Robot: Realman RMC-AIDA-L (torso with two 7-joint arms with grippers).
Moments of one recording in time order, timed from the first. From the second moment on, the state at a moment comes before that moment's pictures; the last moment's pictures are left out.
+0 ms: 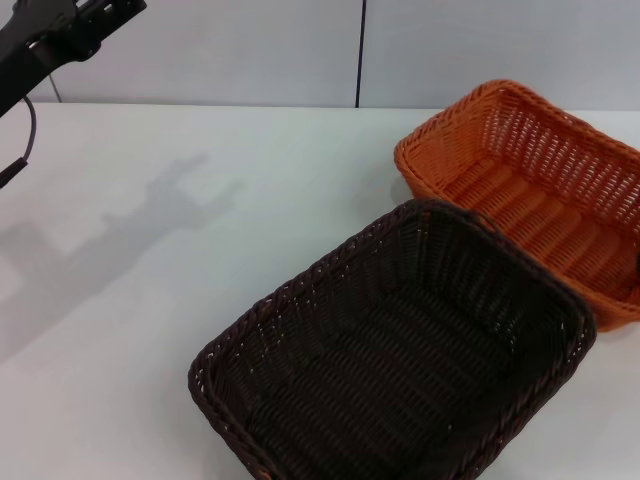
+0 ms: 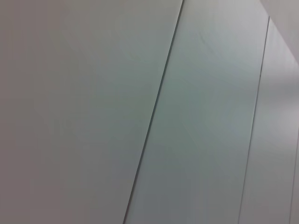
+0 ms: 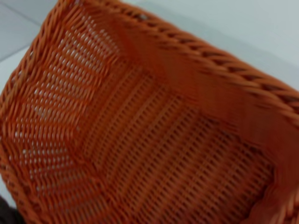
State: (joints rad) left arm -0.50 -2.04 -2.40 -0.62 1.22 -1.45 1.81; right arm 0.69 1.80 -0.56 -0.66 -2.58 -1.49 2.60
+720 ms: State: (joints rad) left arm -0.51 -2.04 -2.41 -0.62 1.24 -1.44 1.81; right arm 0.60 1.80 -0.47 -0.73 -2.48 -1.41 2.58
